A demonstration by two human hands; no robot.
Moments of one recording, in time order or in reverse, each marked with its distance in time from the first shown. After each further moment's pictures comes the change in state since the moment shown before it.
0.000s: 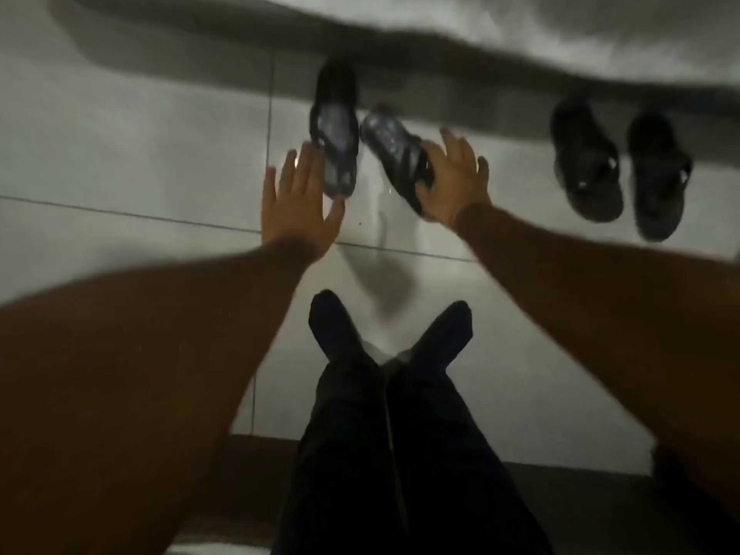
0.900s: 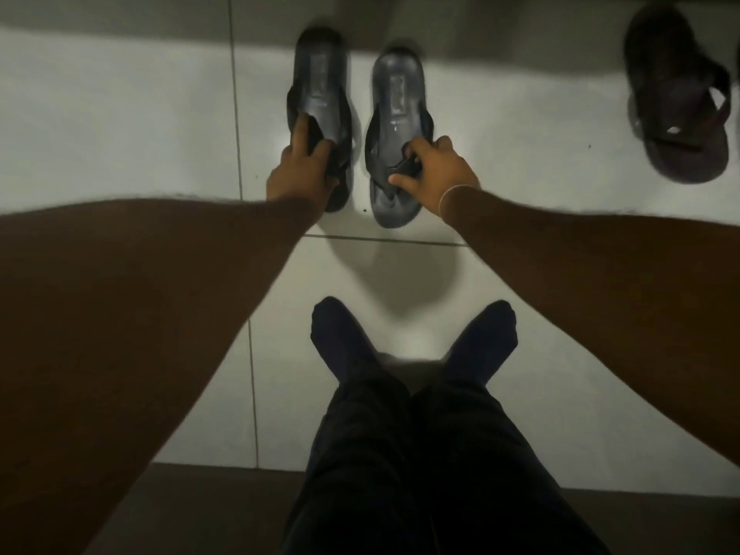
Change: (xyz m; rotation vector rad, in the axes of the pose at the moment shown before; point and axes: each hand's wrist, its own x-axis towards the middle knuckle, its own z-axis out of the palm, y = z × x) left_hand 0.121 -0.030 0.130 -0.073 -0.097 0.057; right_hand 0.071 0.021 0.125 0.178 -0.110 0.050
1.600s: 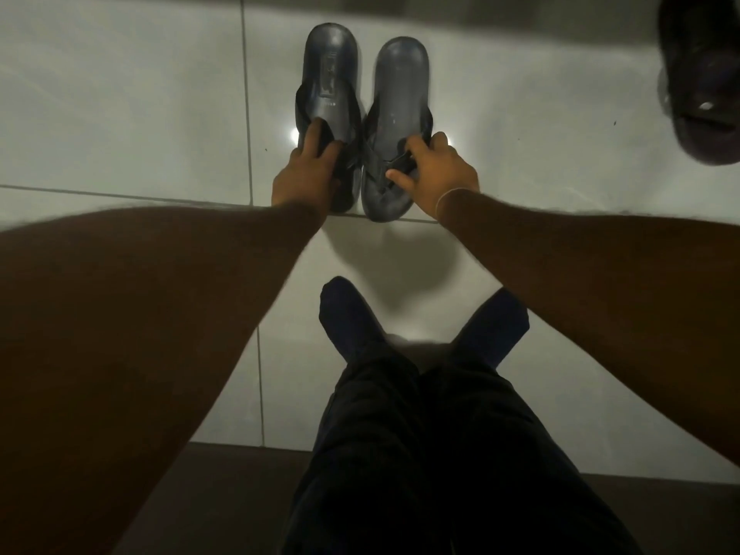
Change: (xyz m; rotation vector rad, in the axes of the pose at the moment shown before) left_hand -0.031 -0.014 0.024 0.015 -0.002 0.016; right_hand -0.010 -0.004 0.044 -0.189 0.037 -0.073
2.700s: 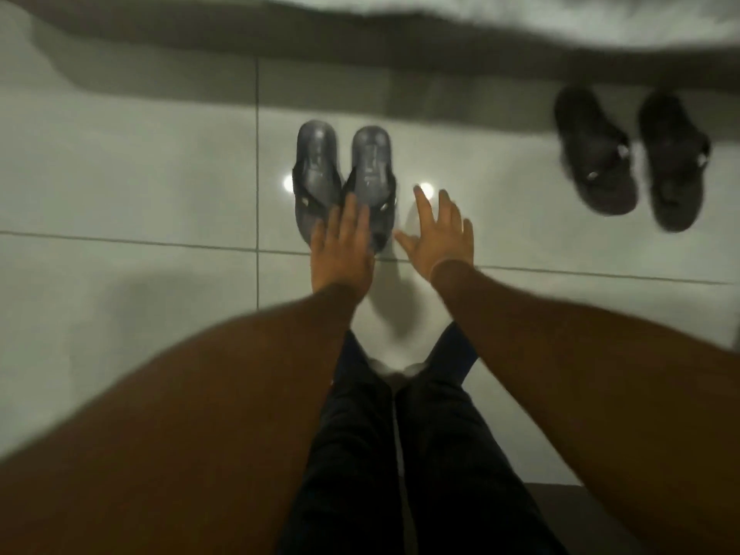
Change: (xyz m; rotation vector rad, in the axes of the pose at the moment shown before) left_hand -0.086 0.110 -0.041 0.134 0.009 0.000; right_hand -0.090 0.010 -0.067 -0.025 0.015 0.194
